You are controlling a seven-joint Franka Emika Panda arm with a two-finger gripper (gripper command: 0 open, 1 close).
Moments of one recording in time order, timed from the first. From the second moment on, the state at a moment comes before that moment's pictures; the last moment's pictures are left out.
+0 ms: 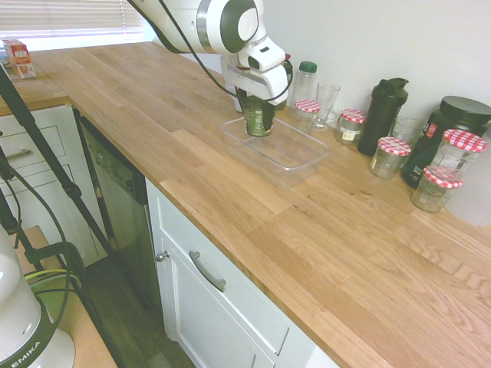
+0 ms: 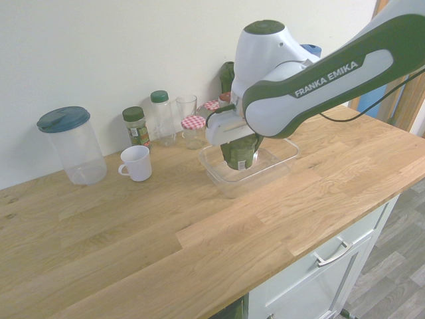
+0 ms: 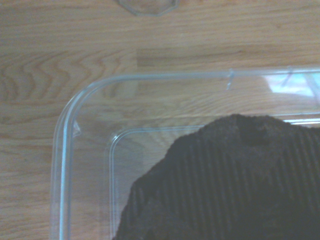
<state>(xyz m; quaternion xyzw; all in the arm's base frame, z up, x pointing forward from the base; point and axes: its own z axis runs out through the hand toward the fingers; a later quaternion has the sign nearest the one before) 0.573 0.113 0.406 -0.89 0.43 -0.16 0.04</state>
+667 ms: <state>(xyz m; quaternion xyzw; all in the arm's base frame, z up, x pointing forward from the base) 0.617 0.108 0.357 -0.88 0.44 -0.14 0.02</state>
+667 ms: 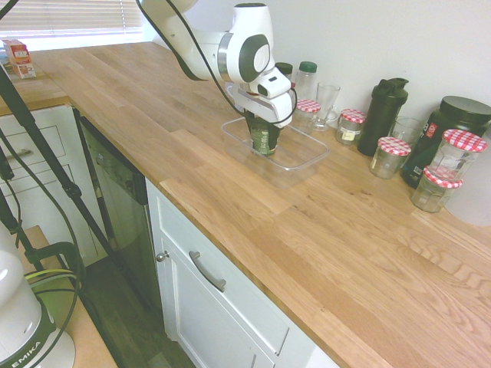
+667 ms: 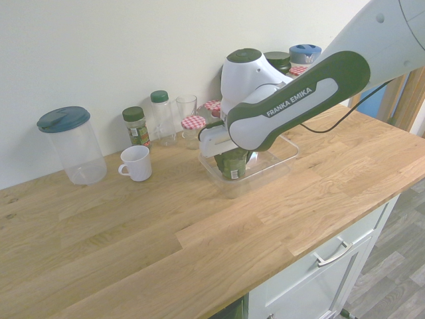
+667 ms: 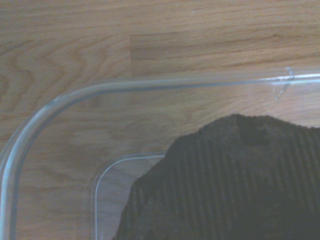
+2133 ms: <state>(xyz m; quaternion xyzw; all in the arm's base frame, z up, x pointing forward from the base) 0.603 0.098 0.359 -0.89 0.43 -0.14 0.01</state>
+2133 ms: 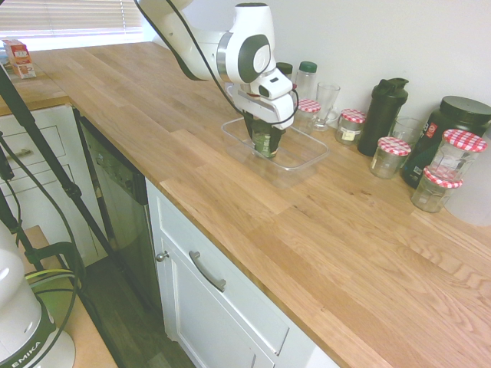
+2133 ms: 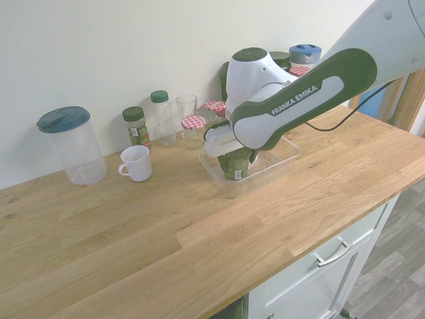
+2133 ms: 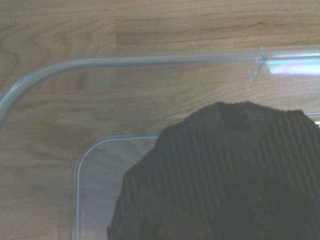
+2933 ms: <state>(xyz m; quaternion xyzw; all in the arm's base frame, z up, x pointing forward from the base) 0.554 0.098 0.429 -0.90 0.42 -0.14 0.03</state>
